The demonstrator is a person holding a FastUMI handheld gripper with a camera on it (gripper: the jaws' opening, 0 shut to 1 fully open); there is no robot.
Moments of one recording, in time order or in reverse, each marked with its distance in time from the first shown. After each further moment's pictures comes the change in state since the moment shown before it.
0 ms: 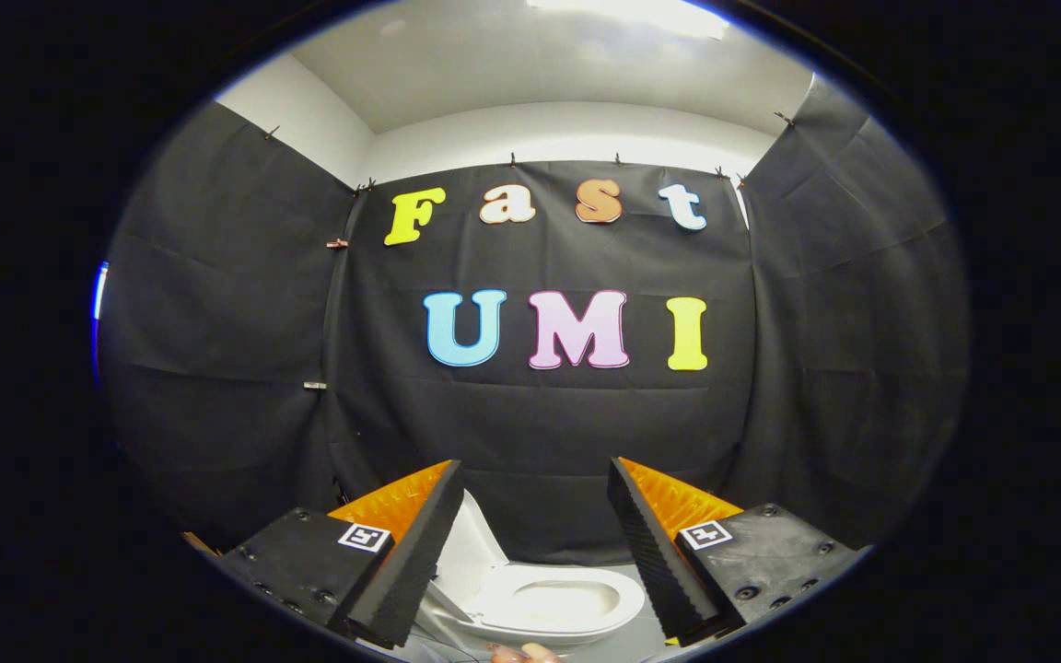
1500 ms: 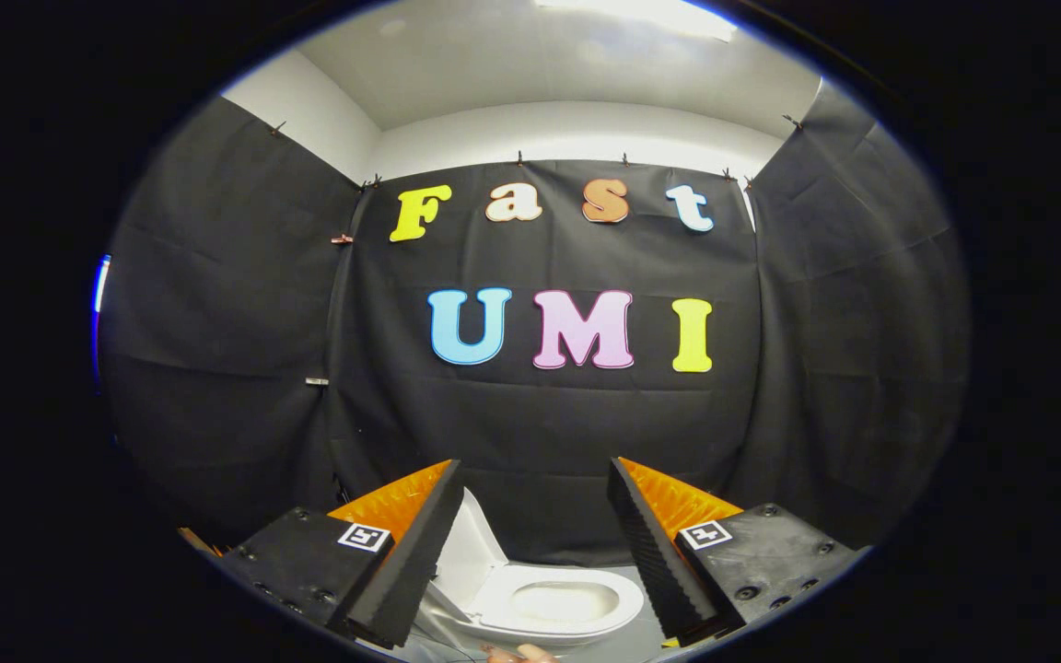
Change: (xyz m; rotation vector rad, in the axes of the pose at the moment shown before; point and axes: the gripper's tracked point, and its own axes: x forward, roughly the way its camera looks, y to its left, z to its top) arm 0.008 0.009 -0.005 -0.011 0.016 0.012
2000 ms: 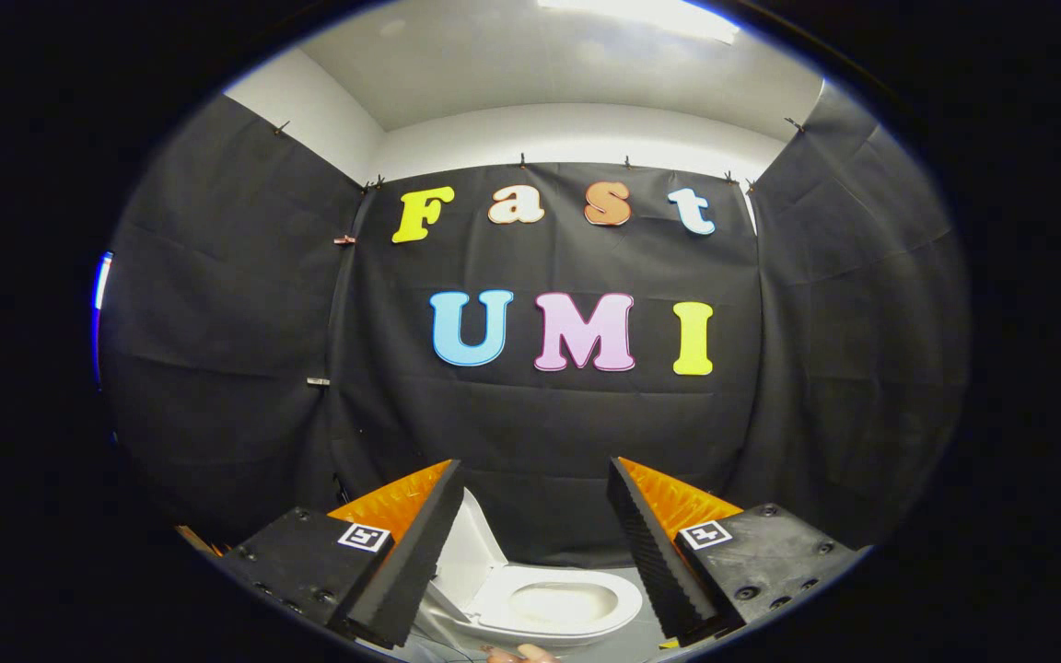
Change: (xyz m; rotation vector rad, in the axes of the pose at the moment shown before) arm -0.004 0.001 0.004 -0.007 -0.013 0.002
